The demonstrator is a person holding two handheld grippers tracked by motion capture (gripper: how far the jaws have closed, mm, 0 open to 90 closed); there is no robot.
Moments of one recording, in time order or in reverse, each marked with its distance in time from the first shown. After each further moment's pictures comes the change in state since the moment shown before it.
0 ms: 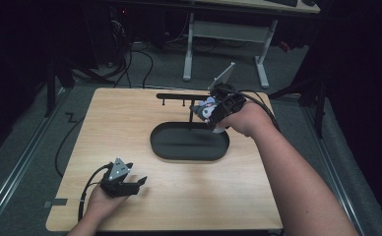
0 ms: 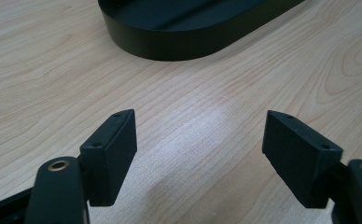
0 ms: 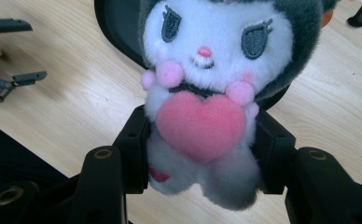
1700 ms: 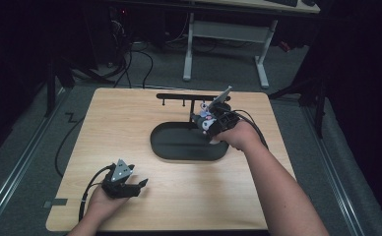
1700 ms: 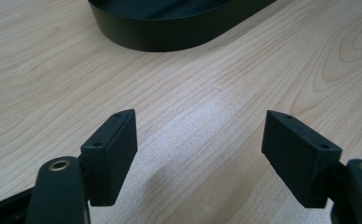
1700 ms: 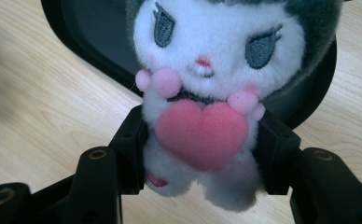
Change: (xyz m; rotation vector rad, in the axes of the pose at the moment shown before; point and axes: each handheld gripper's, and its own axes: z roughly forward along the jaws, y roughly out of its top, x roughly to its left) left arm -0.004 -0.001 0.003 0.039 -0.016 0.027; right arm -0.028 -0.006 0.091 -0.011 0.050 0.064
